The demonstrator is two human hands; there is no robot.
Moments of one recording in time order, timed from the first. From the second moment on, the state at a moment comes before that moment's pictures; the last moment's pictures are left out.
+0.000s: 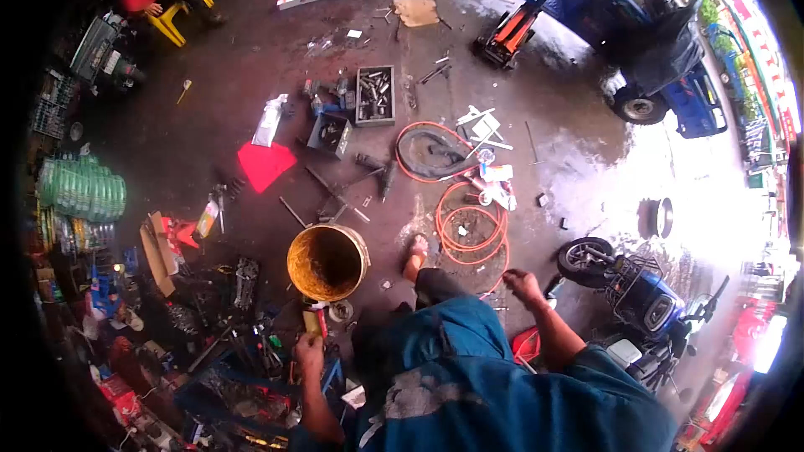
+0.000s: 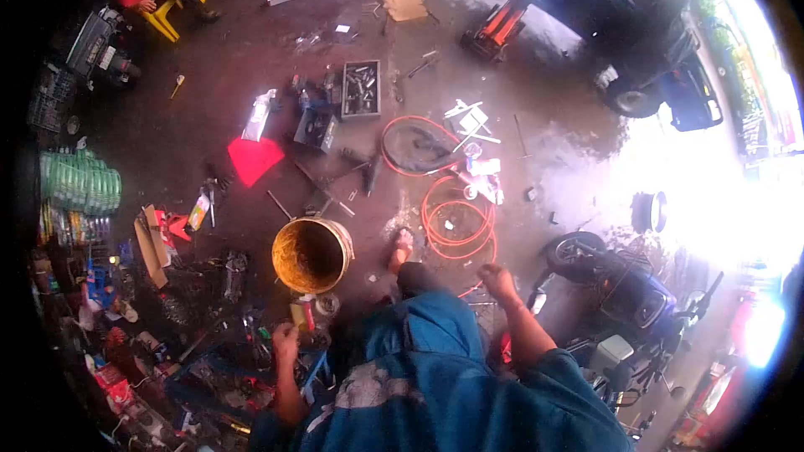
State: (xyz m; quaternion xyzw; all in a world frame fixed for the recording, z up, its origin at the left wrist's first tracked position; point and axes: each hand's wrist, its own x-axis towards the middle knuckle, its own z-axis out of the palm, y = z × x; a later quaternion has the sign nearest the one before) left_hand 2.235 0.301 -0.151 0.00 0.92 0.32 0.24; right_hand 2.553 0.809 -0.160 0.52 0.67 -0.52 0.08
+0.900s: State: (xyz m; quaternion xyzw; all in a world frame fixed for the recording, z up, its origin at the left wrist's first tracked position) left_hand 2.019 0.544 -0.104 0.11 0.90 0.19 0.37; right_hand 2.471 0.888 -0.152 0.74 0.37 -0.56 -0.08
